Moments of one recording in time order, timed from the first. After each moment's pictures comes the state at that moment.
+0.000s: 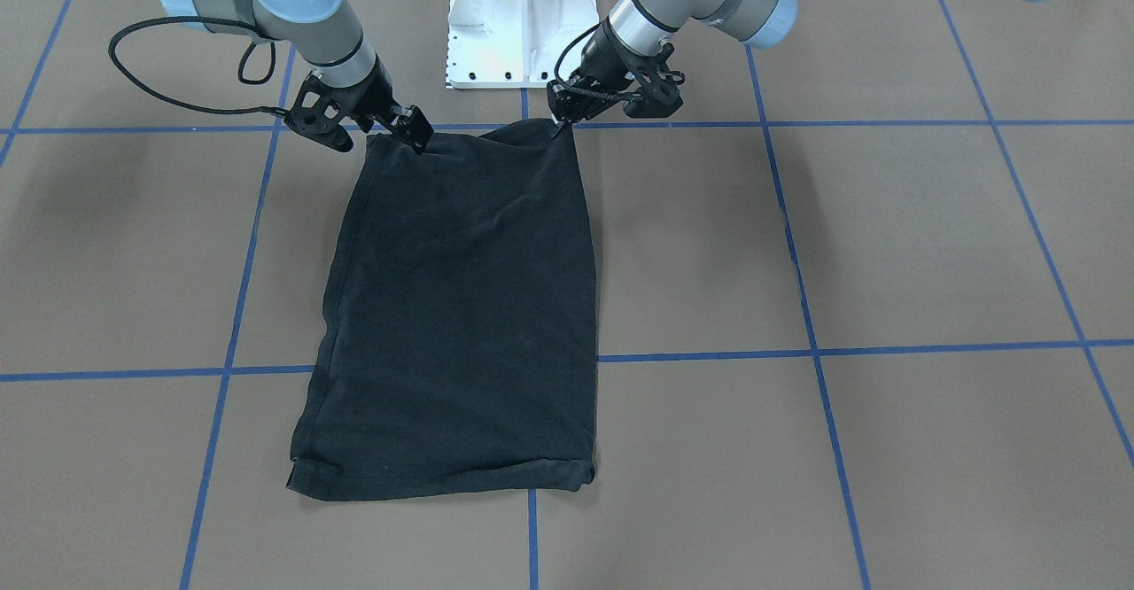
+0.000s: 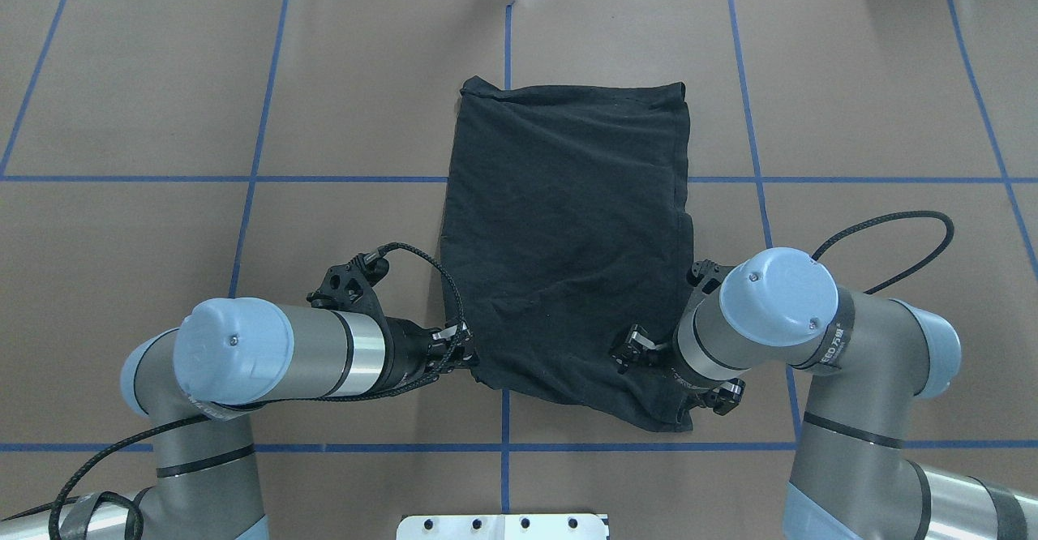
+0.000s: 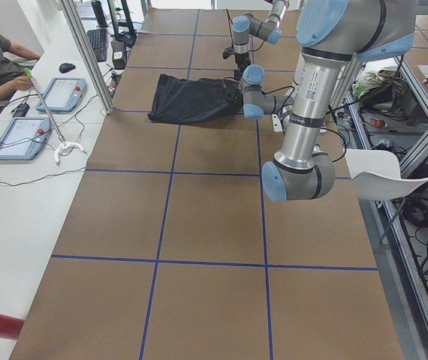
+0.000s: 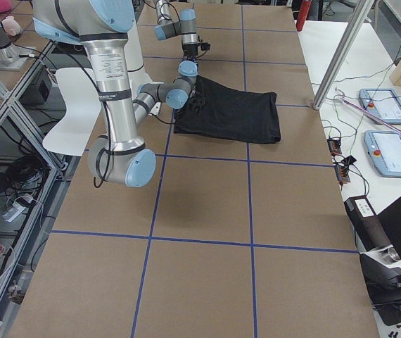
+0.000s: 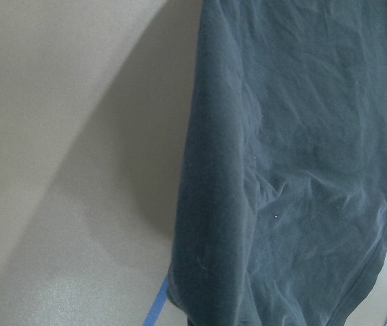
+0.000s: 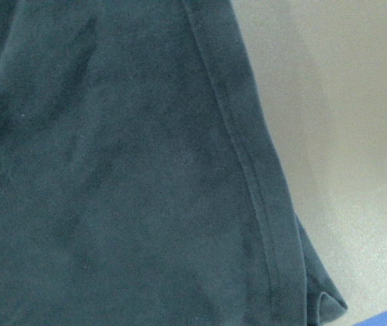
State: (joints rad) left arm -0.32 -1.98 -1.88 -2.20 -1.74 -1.94; right arm 0.40 -1.31 1.98 -1.42 1.97 1.81
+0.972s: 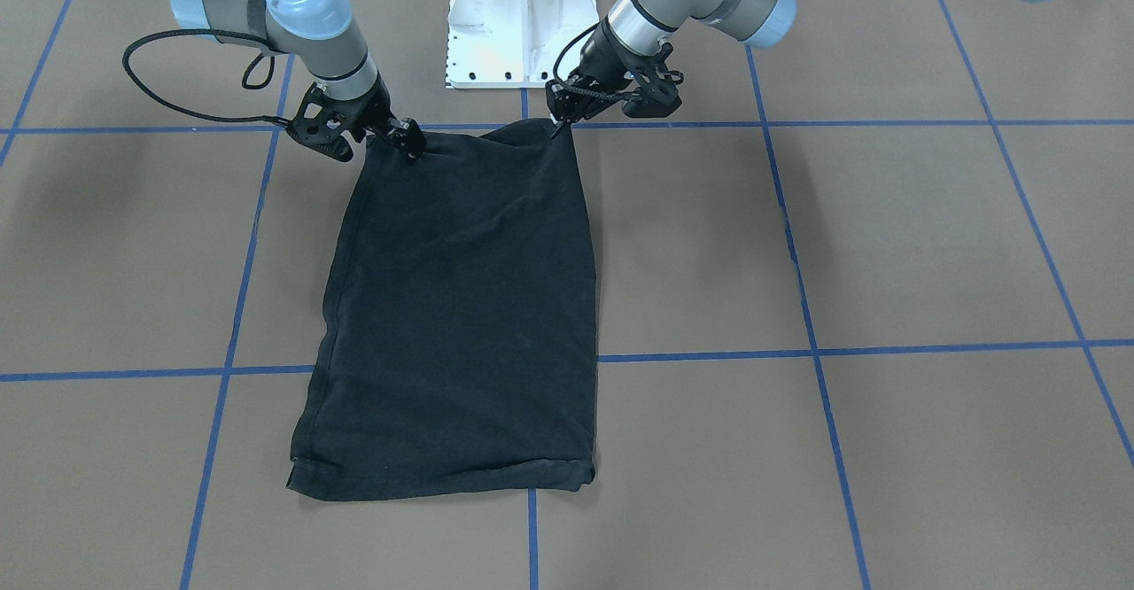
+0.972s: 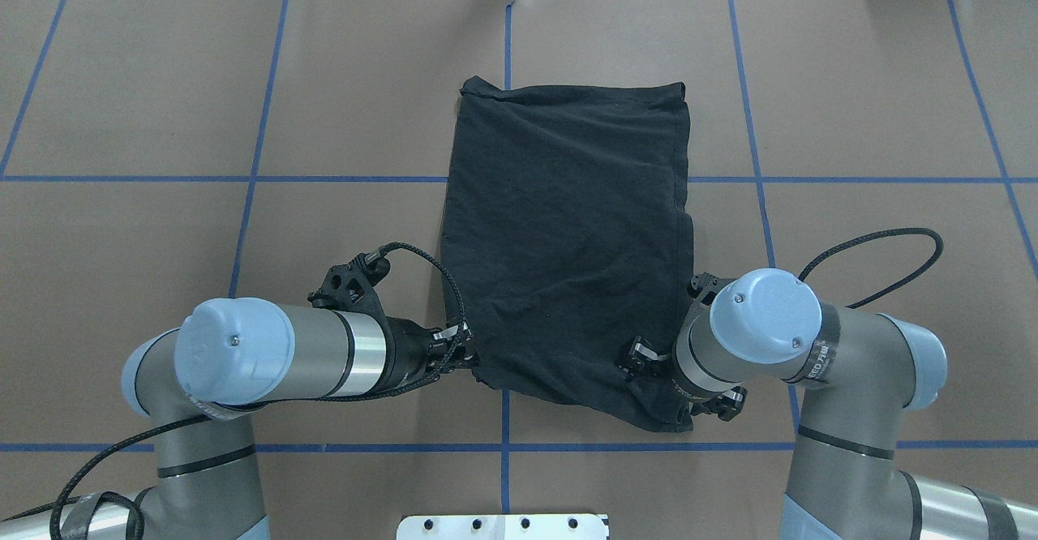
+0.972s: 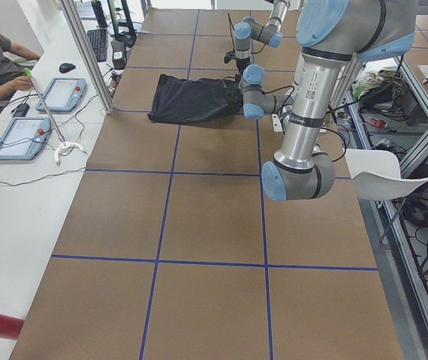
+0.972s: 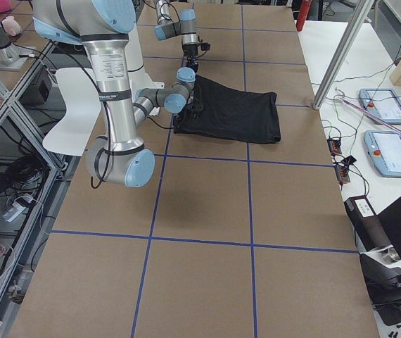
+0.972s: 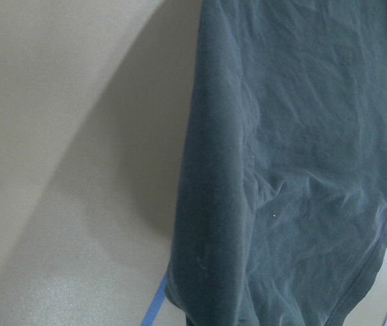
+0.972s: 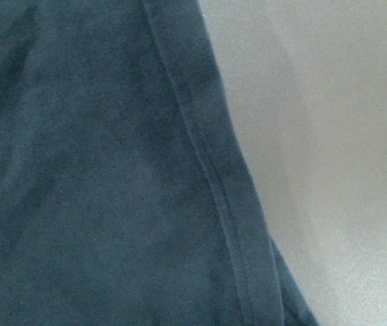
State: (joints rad) left arm -0.32 -1.98 -1.88 -2.20 -1.74 -1.94; right arm 0.36 -1.33 1.94 -1.42 1.92 1.81
